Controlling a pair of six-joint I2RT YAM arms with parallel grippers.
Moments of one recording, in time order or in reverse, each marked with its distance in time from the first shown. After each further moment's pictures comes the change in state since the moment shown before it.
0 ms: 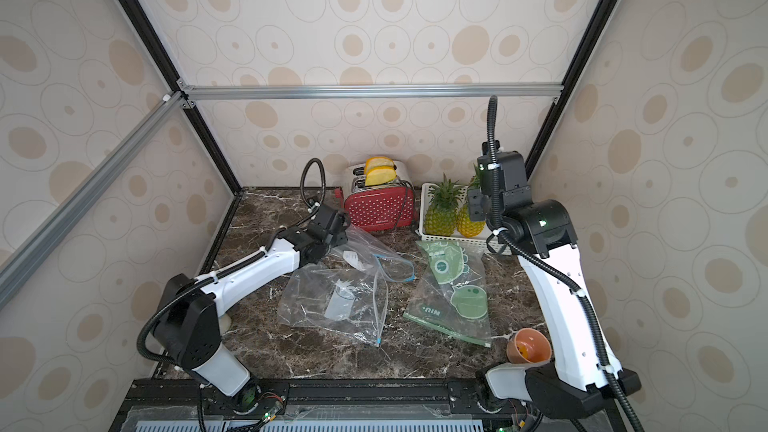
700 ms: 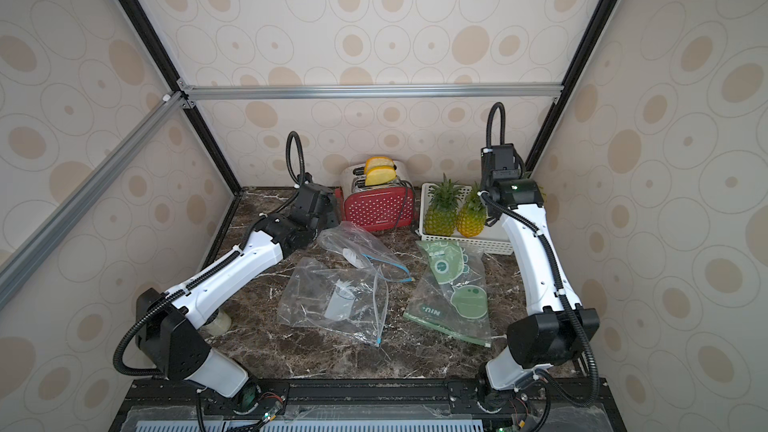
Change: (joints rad) left arm 0.039 -0.039 0.115 -0.059 0.018 0.158; right arm -0.274 0.206 -0.155 0.211 0.091 0.074
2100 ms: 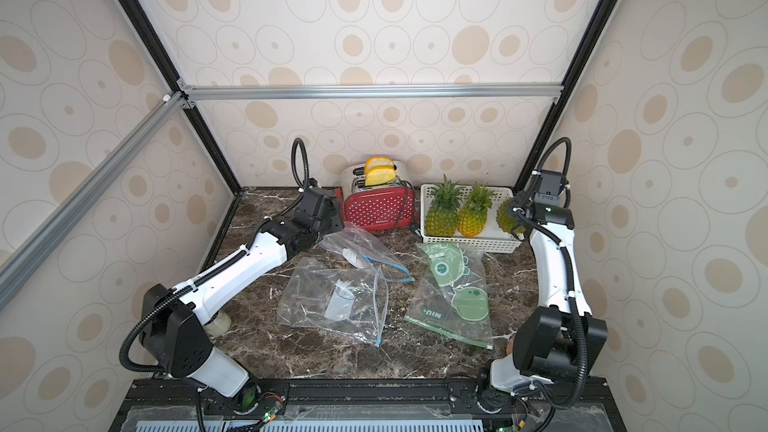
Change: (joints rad) left arm 0.000 0.016 -0.042 0.043 0.075 -0.032; right arm -0.308 -0.054 -0.266 0.265 -0.541 0.468
